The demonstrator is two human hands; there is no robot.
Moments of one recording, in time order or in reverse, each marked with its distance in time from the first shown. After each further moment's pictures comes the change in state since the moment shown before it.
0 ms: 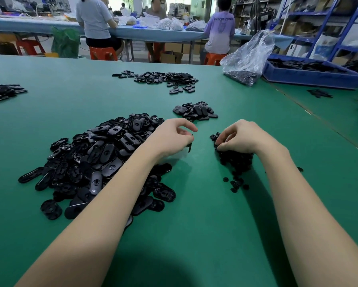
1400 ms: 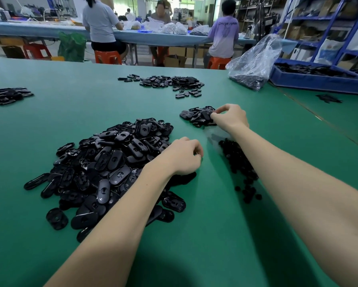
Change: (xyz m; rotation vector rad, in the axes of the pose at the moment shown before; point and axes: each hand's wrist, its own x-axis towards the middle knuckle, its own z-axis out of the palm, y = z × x) left_hand 0.003 -0.013 0.010 0.548 -0.182 0.067; right_hand 0.094 -0.040 0.025 0.381 0.383 0.126
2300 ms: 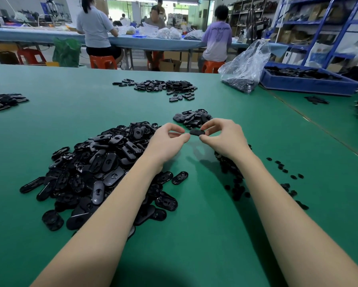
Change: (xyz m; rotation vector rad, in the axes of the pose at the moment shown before) left_hand 0.004 -0.002 -0.008 -0.777 0.364 -0.178; right_hand -0.071 0.018 -0.025 0.021 -0.100 -0.286
